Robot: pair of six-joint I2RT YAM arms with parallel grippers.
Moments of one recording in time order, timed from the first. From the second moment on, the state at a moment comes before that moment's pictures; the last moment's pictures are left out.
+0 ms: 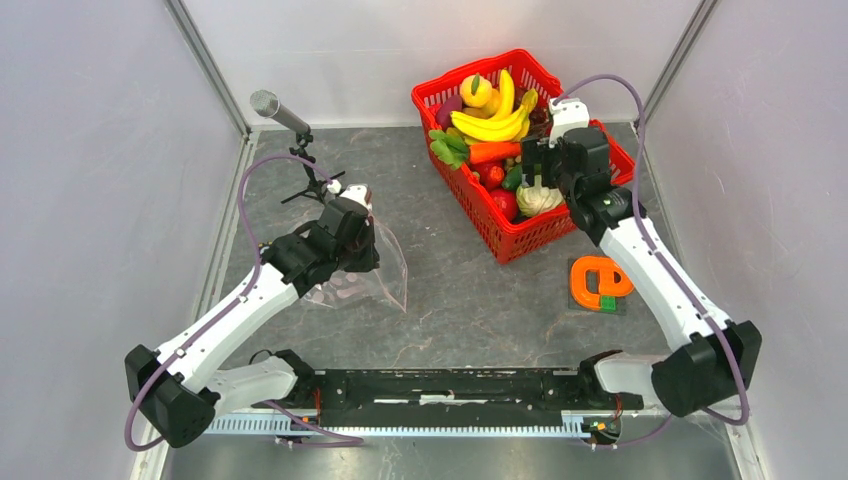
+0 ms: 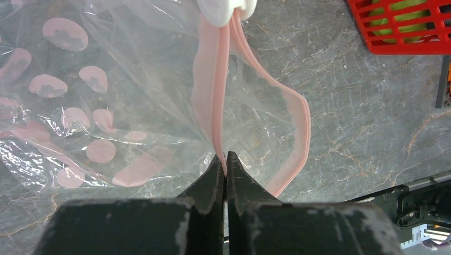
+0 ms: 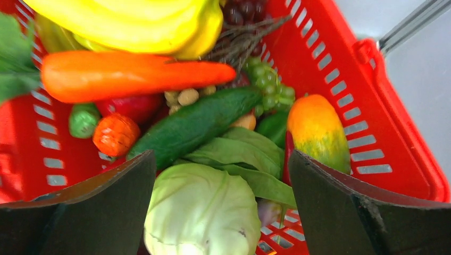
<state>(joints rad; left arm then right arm) -0.66 1.09 1.01 -0.75 -0.18 -0.55 0.36 1.27 1.21 -0.29 0.29 -0.01</state>
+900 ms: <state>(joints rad) -0.66 1.08 1.01 -0.74 -0.15 -0.54 0.30 1.35 1.23 -0.45 0.06 -0.09</state>
